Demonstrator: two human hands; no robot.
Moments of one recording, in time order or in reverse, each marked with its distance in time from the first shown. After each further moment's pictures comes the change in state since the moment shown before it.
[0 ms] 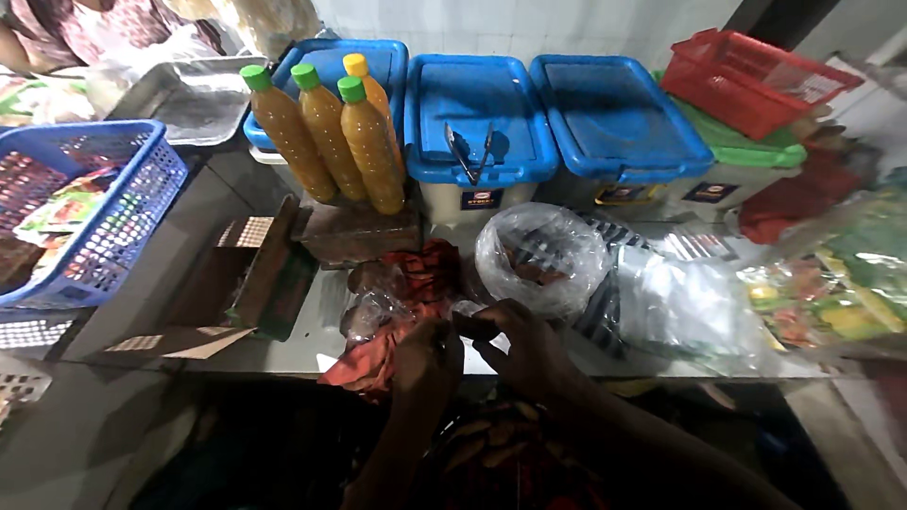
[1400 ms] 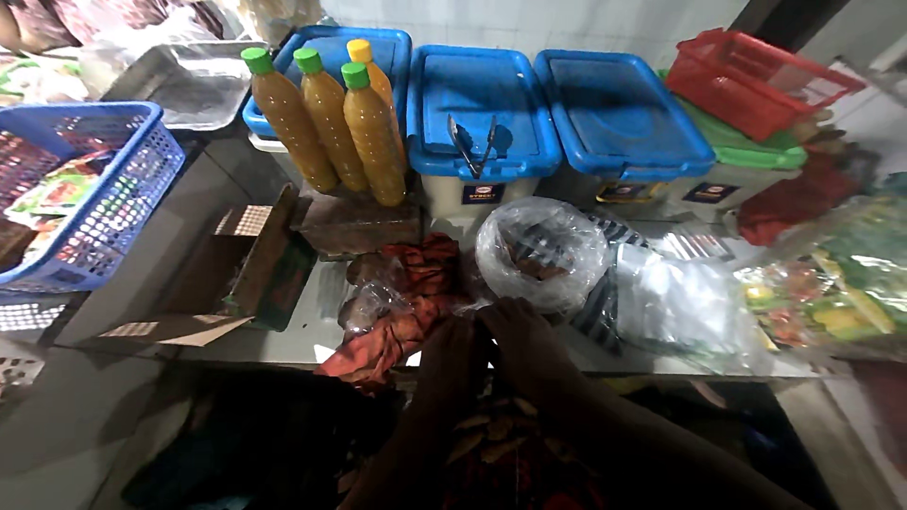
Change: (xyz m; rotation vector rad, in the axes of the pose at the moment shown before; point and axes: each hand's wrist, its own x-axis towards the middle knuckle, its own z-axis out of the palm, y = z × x) left_hand -0.015 -0.002 0.033 0.108 0.052 0.361; right_hand 0.004 -0.019 -0.006 -0.395 -0.234 0.064
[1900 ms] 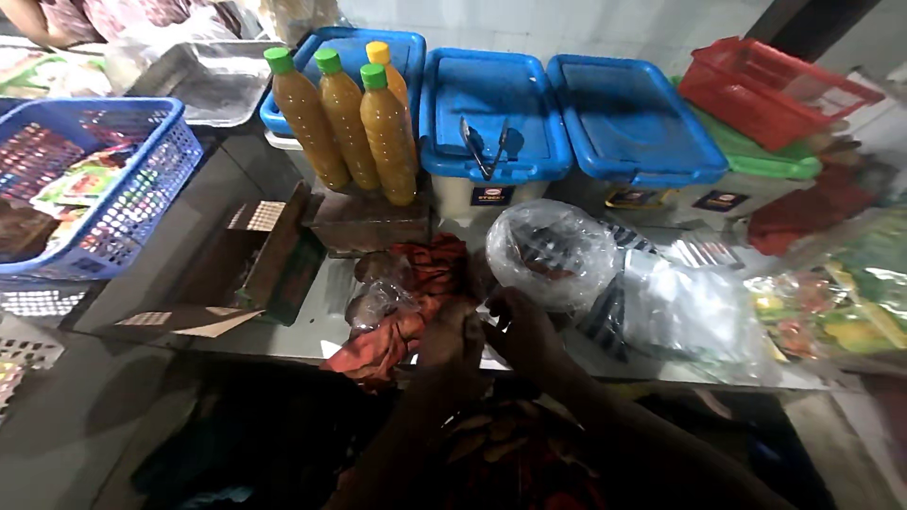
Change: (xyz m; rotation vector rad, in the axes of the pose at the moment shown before) left_hand 0.024 0.002 -0.024 -0.257 0.009 -0.091; right_hand 0.017 0.012 0.014 0.514 0.063 0.210
